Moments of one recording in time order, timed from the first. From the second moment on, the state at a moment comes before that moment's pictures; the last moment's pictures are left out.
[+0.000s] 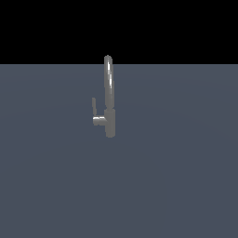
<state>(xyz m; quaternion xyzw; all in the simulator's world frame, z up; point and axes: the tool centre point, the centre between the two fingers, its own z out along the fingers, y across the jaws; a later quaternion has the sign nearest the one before) -0.251 0.011 0.528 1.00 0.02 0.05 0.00</state>
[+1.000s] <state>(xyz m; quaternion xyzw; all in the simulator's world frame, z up) -0.246 0.041 0.490 1.00 -0.05 0.08 0.03</state>
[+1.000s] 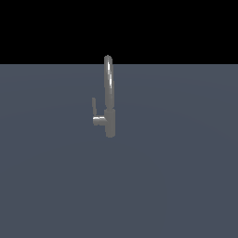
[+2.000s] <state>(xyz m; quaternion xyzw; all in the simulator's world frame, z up) -0.210 0.103 0.393 0.96 -0.22 0.15 0.09</state>
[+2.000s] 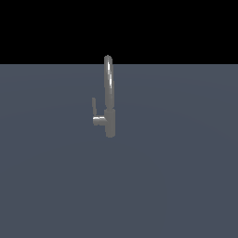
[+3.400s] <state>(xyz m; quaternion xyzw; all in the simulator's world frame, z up) -0.129 0.141 0.289 0.88 -0.39 0.21 0.14</state>
